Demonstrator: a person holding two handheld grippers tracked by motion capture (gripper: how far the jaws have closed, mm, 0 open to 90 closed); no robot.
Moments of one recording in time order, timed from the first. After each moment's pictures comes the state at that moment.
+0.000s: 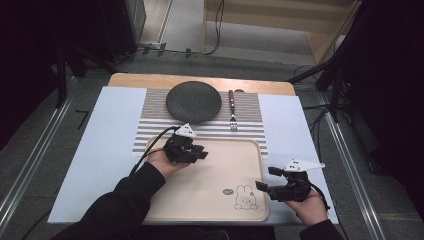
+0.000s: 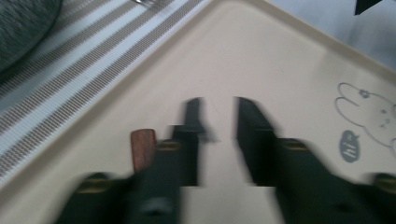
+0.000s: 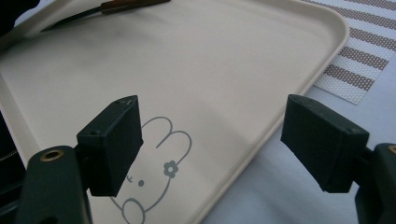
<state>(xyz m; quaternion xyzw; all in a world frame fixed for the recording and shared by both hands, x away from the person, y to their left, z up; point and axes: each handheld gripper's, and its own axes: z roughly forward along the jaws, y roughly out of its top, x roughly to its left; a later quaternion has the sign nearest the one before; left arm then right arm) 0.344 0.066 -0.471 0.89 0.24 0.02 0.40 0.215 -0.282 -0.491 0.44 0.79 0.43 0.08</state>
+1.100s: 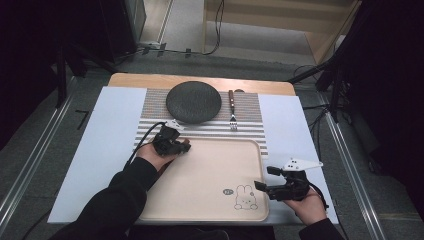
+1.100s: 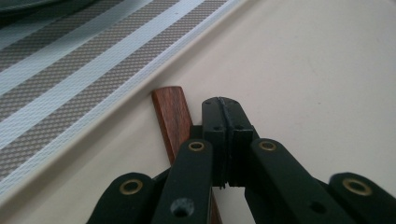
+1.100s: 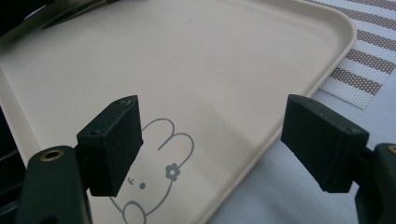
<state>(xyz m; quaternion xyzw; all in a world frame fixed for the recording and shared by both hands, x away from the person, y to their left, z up) 0.381 0.106 -0.496 0.88 0.32 0.01 0.34 0.219 -0.279 -0.491 0.43 0.79 0.43 0.07</state>
